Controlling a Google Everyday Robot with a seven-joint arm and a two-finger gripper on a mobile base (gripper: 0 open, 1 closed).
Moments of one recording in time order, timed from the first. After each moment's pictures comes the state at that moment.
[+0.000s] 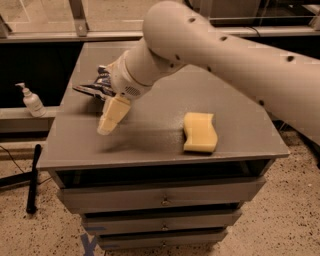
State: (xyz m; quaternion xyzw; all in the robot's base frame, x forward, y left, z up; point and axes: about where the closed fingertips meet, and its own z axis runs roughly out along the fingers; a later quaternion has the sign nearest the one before) arm 0.564 0.124 0.888 -0.69 0.62 0.14 0.36
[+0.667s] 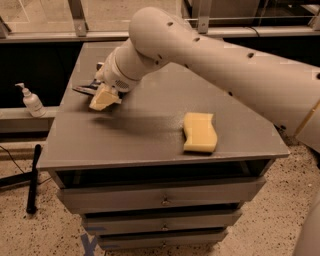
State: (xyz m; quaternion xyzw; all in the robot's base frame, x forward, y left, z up) arm 0.615 0.155 0.872 -0.68 0.62 0.13 0.37
